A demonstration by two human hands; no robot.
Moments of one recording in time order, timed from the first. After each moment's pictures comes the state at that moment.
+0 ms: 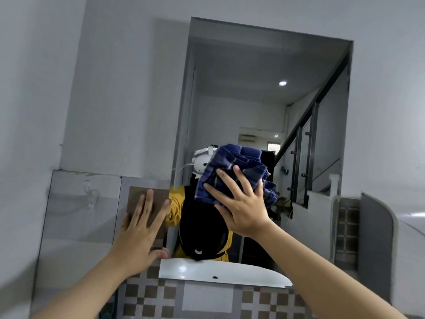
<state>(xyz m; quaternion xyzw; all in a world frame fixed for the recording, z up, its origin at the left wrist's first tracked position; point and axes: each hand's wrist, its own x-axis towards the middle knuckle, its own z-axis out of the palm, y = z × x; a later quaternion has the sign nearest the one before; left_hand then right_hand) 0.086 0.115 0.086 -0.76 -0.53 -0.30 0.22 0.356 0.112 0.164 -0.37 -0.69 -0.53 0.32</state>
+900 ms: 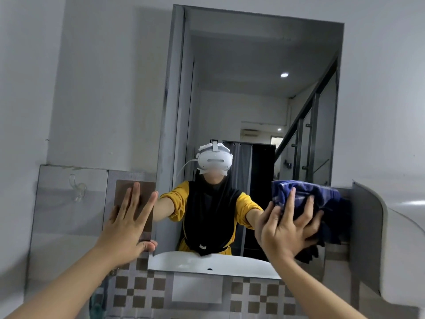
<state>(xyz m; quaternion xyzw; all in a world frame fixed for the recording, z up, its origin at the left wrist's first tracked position) 0.089 0.116 0.087 -0.75 -0.54 -0.29 0.23 0.413 0.114 0.097 -0.60 -0.33 -0.28 0.68</state>
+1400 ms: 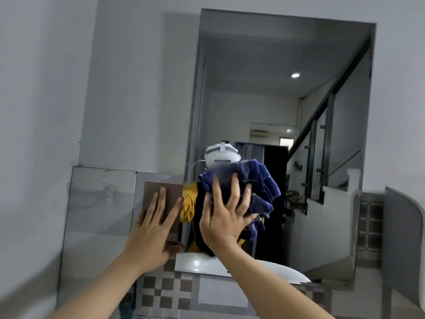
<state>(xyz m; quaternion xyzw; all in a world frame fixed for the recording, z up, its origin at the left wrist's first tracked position) 0.083 0.114 0.079 -0.76 -0.52 -0.30 0.26 0.248 0.122 0.108 -0.54 -0.56 -0.26 0.57</state>
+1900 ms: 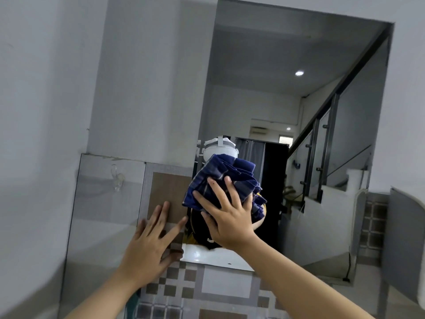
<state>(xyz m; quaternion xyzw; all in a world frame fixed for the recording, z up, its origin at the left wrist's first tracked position) 0.064 0.118 0.026 -0.76 -0.49 -0.31 0.30 0.282 0.127 0.102 -0.37 -0.69 -0.49 0.38</state>
